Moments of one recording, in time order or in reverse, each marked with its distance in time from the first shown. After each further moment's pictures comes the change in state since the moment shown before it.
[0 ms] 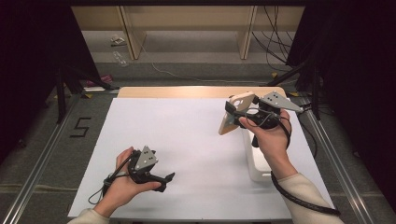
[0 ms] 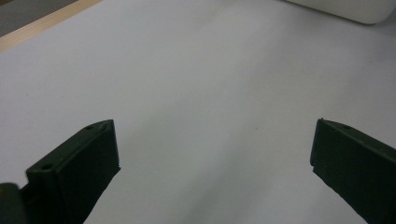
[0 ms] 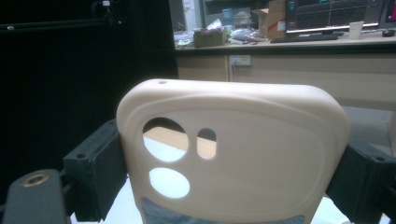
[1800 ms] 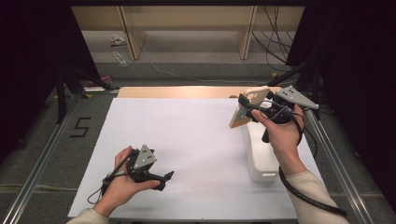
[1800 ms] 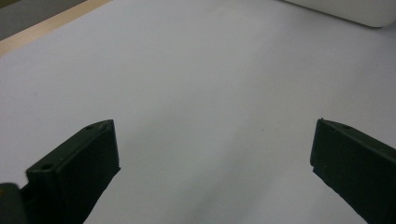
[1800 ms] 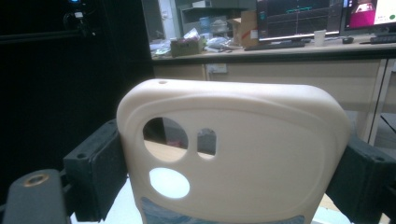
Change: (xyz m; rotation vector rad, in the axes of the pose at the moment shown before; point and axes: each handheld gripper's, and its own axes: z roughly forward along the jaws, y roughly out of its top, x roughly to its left) left arm 0.003 0.000 -0.001 -0.006 0.014 -0.009; right arm -0.024 0.013 -0.014 -0.032 -0.093 0.021
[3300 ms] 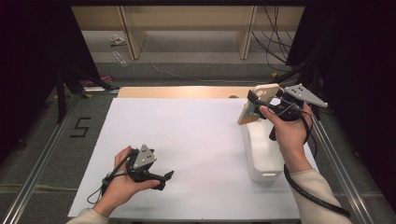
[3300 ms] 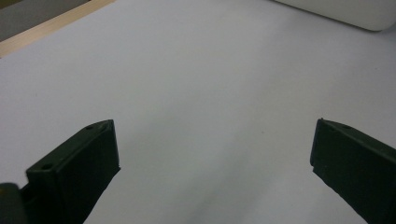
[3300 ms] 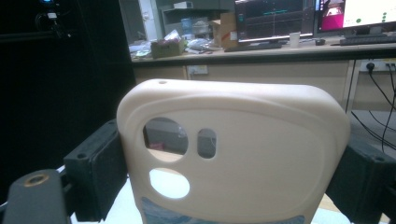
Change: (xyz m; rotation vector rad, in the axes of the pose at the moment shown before) left arm 0.000 0.001 -0.001 -0.007 -0.001 -0.007; right arm -0.017 0.006 -0.007 -0.004 -0.078 0.006
